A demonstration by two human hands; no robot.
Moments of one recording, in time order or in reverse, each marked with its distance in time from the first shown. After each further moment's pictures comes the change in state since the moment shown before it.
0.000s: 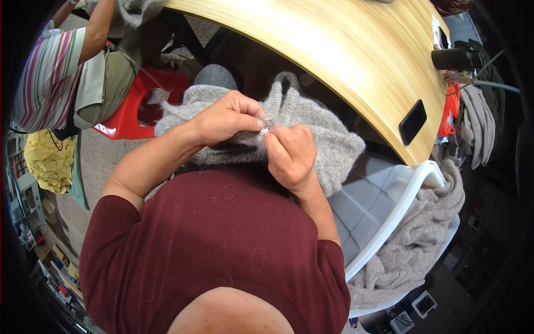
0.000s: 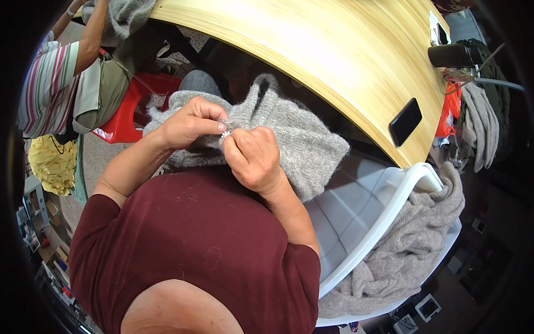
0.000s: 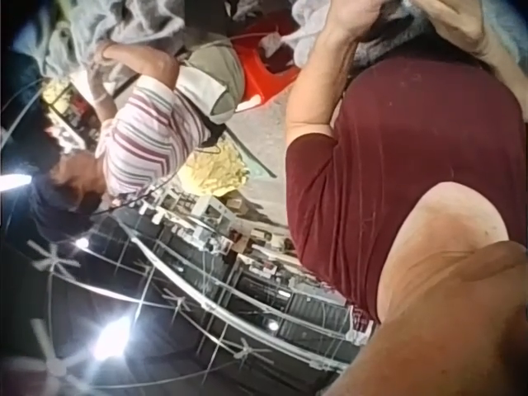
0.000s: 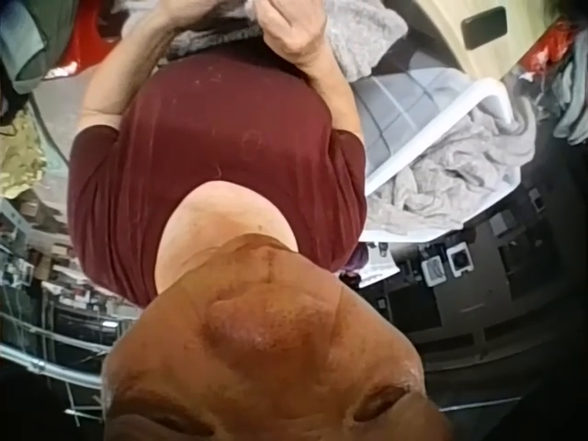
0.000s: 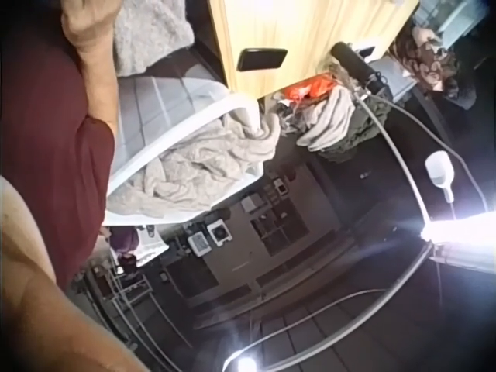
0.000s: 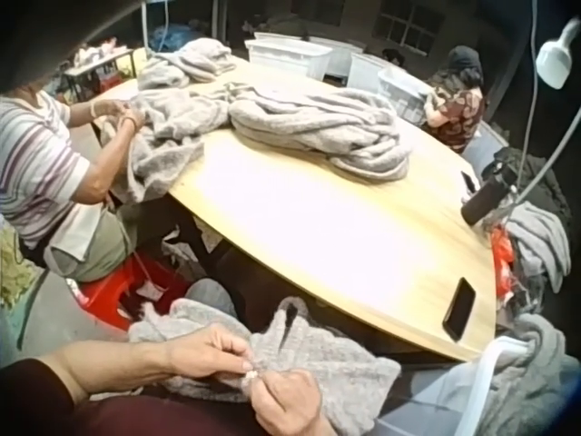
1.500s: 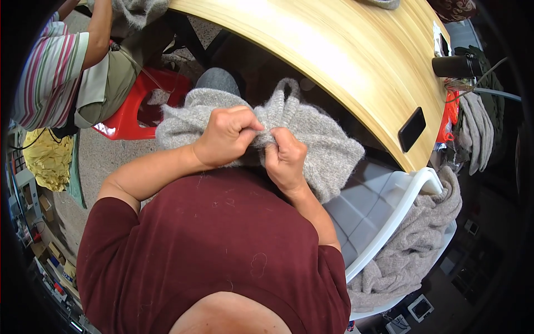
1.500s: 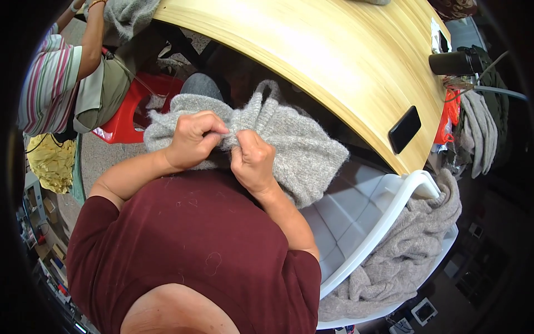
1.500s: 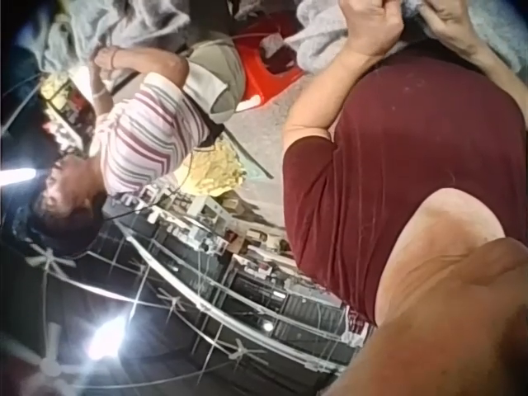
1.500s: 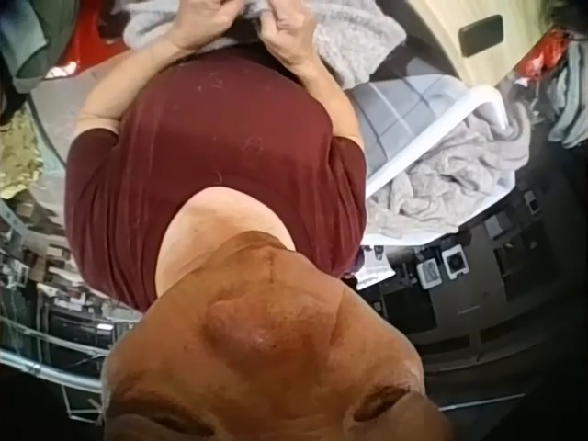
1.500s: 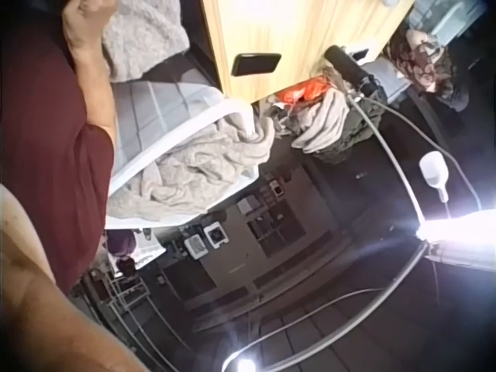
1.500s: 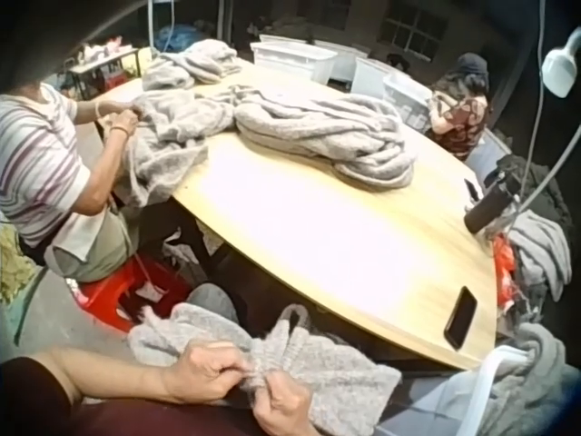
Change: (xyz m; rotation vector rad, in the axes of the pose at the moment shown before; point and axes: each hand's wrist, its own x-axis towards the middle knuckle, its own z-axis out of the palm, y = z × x) left_hand -0.011 -0.021 0.017 0.712 0.473 0.503; right_hand -0.017 -0.003 0.022 0.192 -0.069 0.642
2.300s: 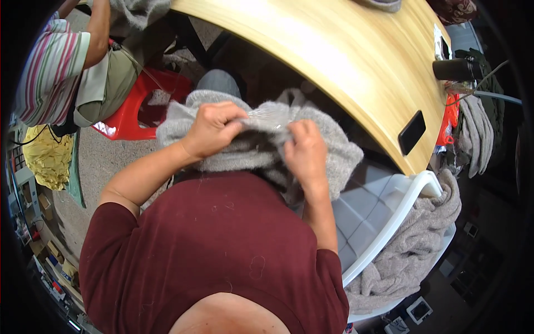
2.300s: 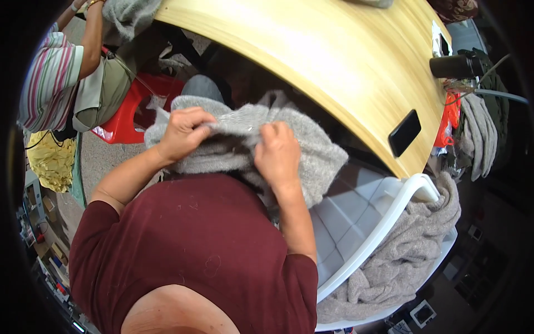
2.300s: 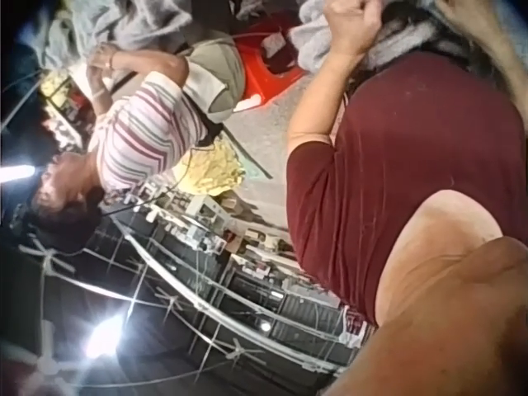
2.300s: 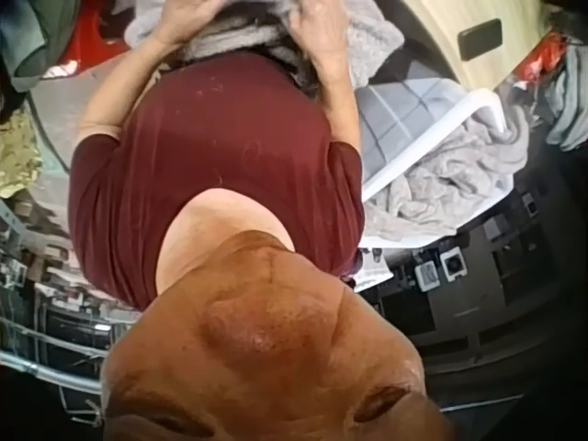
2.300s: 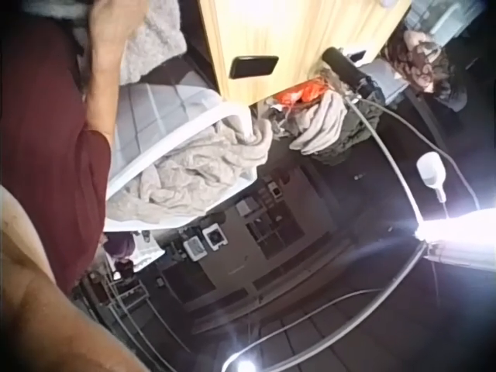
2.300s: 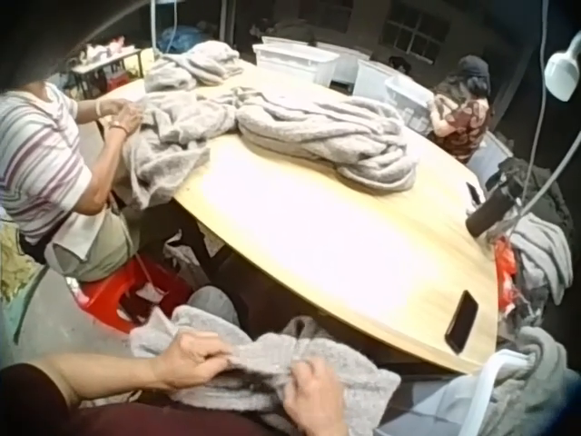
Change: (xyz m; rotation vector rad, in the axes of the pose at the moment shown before) left_hand 0.010 -0.018 -0.020 0.028 -0.007 -0.068; right_hand 0.019 0.023 -0.029 -0.406 -0.142 0.139
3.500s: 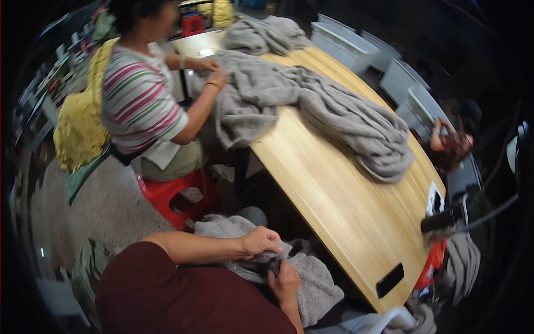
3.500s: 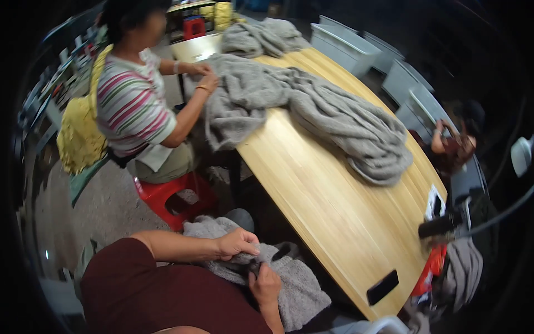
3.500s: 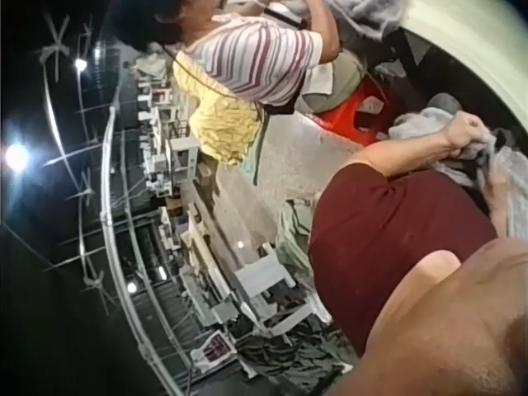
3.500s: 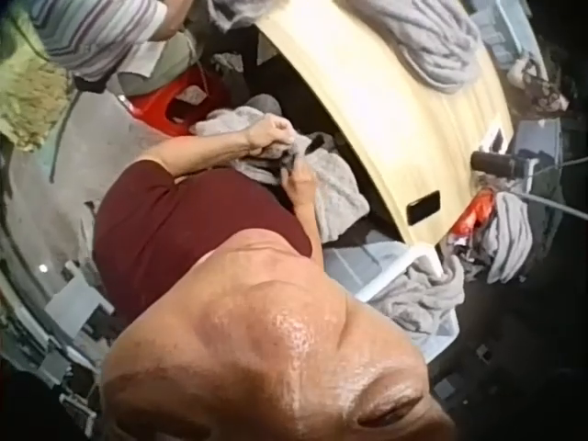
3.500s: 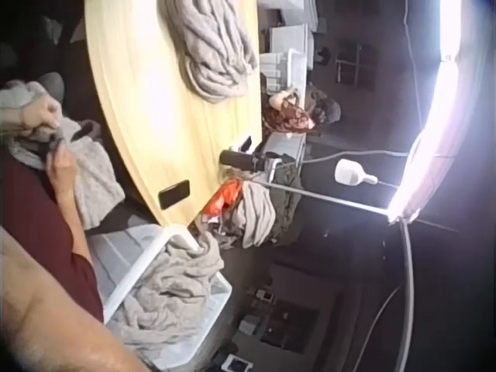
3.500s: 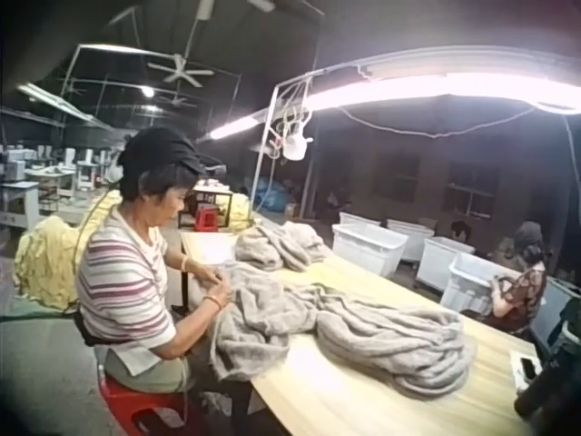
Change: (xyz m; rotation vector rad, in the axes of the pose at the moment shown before) left_hand 0.004 -0.007 0.010 -1.057 -0.042 -0.550; right_hand -0.017 -0.010 0.038 -0.065 -0.036 -0.408
